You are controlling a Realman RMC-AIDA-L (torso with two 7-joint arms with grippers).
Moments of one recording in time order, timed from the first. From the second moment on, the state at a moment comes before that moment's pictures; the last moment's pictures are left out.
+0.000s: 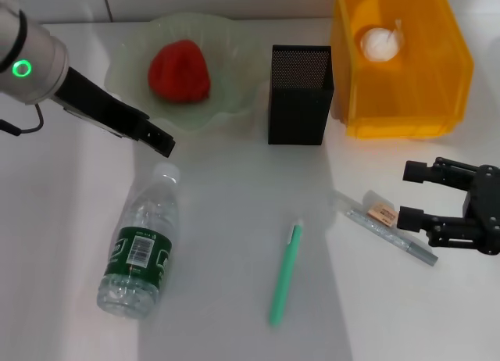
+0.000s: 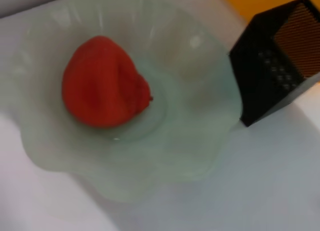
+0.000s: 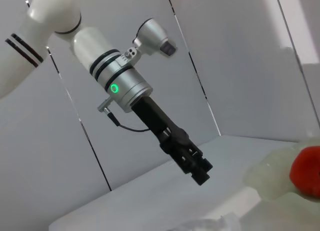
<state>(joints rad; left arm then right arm) -0.69 -2.07 1.21 1.43 2.63 1.72 -2.79 0.29 2.06 -0.70 -0.74 -1.83 -1.85 1.38</state>
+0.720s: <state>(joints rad) -0.72 -2.08 1.24 1.10 2.59 1.47 -2.88 0.30 2.07 -0.70 -0.63 -1.86 -1.82 1.28</state>
